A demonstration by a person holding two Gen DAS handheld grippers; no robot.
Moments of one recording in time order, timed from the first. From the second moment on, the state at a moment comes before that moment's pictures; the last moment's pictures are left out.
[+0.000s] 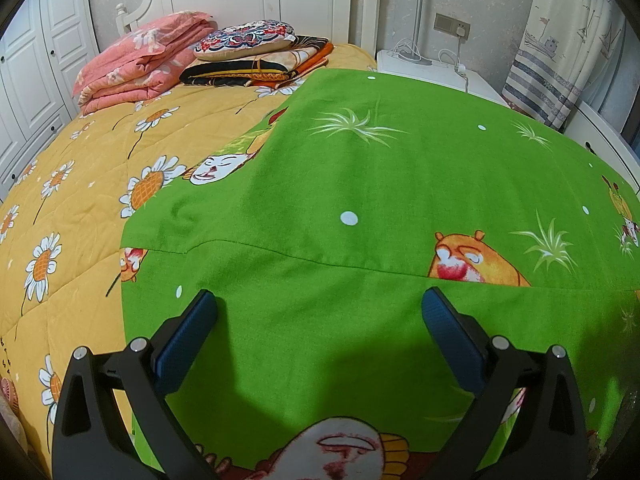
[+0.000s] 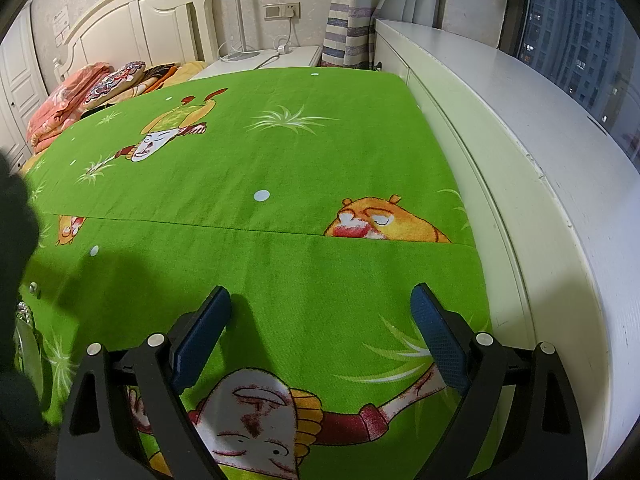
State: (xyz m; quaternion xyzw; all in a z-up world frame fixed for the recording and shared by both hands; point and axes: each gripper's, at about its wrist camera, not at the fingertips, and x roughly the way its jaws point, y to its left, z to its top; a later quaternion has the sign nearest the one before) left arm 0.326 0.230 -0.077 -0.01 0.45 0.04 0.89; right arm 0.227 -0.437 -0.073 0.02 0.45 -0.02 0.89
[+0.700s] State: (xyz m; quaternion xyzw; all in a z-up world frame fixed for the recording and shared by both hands) left arm 0.327 0.230 -0.078 -0.01 0.45 0.04 0.89; right arm 0.228 -0.437 -0.073 0.02 0.45 -0.02 0.89
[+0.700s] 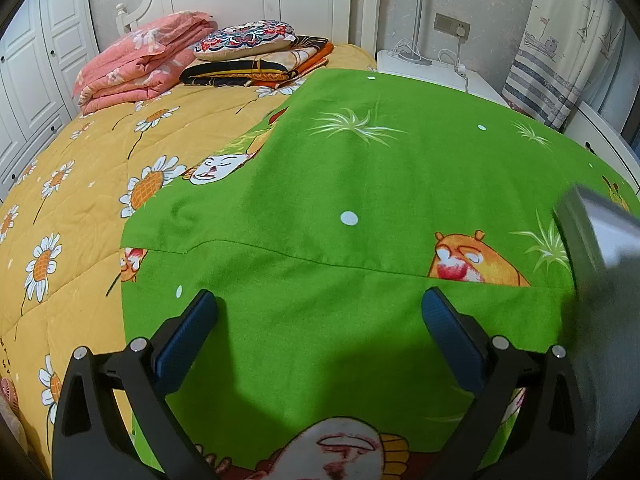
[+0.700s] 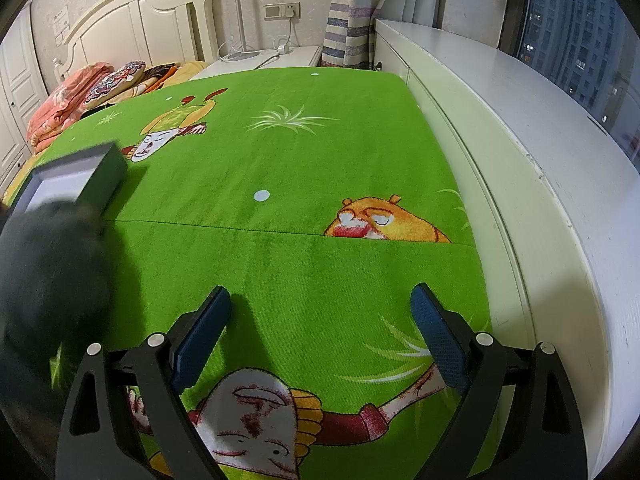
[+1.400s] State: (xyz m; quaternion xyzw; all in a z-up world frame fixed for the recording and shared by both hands) left arm 0.326 0.230 -0.077 -0.01 0.45 0.04 0.89; right arm 0.228 -0.437 -0.073 0.02 0.45 -0.02 0.89
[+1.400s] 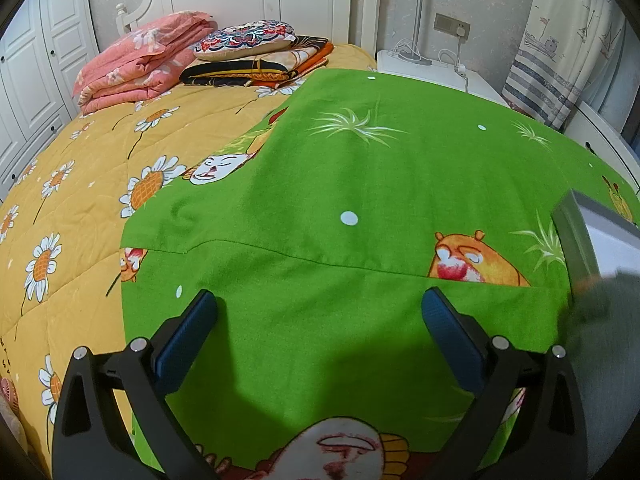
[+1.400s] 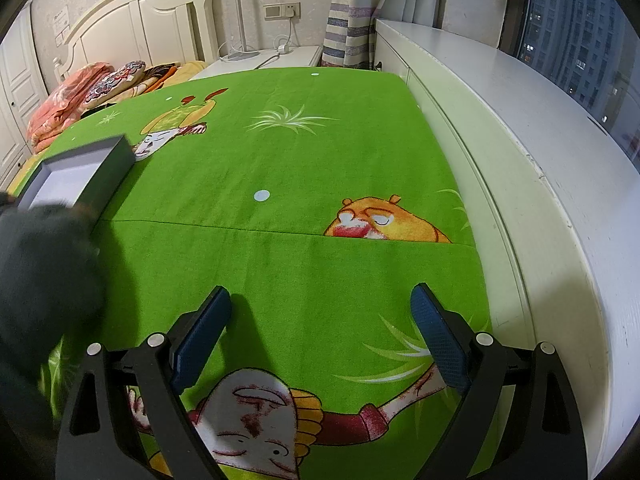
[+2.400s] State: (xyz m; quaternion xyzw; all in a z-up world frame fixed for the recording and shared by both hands) left arm 0.330 0.227 -0.079 -0.02 0.45 0.04 0.89; right arm 0.228 -0.435 -0.074 0.02 0.45 -0.02 0.89
